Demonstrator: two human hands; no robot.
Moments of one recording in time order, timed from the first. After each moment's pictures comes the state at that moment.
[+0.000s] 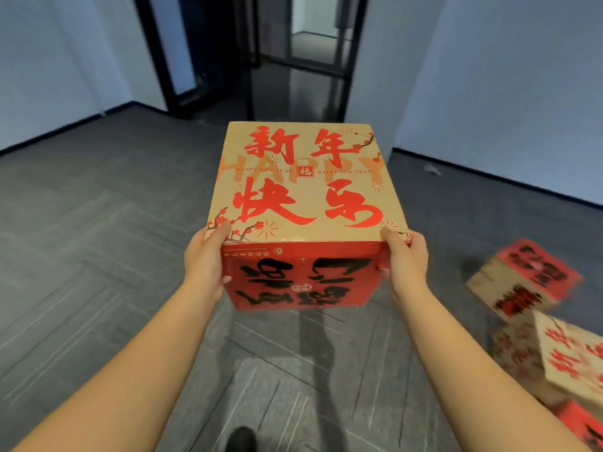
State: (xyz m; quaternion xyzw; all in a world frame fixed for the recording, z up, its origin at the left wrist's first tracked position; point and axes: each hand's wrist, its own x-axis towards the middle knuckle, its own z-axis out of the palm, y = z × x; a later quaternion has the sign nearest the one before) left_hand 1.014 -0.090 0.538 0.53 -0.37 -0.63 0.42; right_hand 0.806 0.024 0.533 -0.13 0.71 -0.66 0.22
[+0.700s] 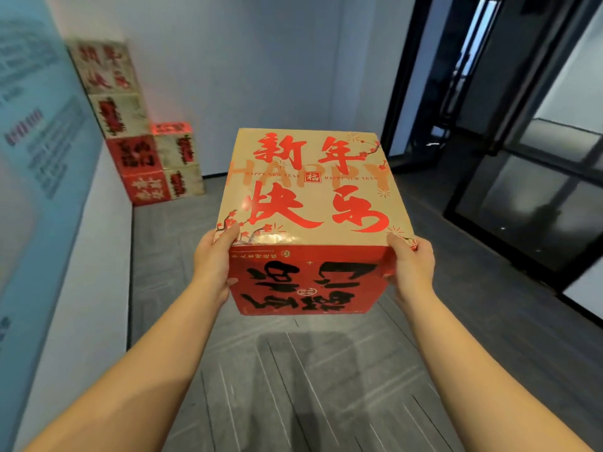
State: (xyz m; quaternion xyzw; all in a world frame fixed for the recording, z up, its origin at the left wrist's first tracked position) left_hand 1.374 -0.275 0.602 0.60 -0.22 -0.44 0.63; right_hand 1.148 -0.323 0.581 -0.35 0.57 -0.60 0.43
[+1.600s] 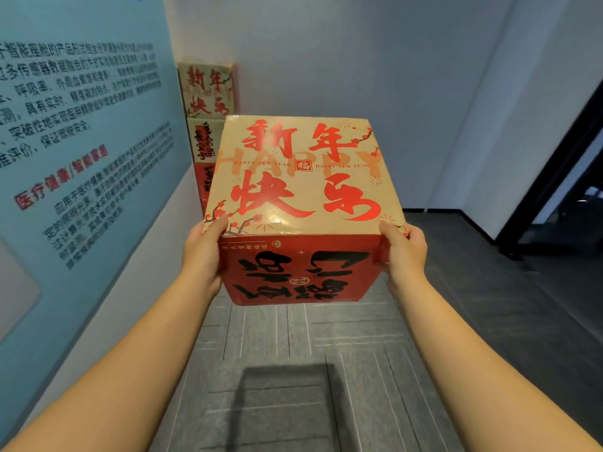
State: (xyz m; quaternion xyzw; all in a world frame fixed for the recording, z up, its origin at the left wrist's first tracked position) left_hand 1.642 -0.703 0.628 0.59 -0.11 -0.32 0.73; right_hand 1.452 -0.835 0.616 -0.44 0.45 -0.52 0.57
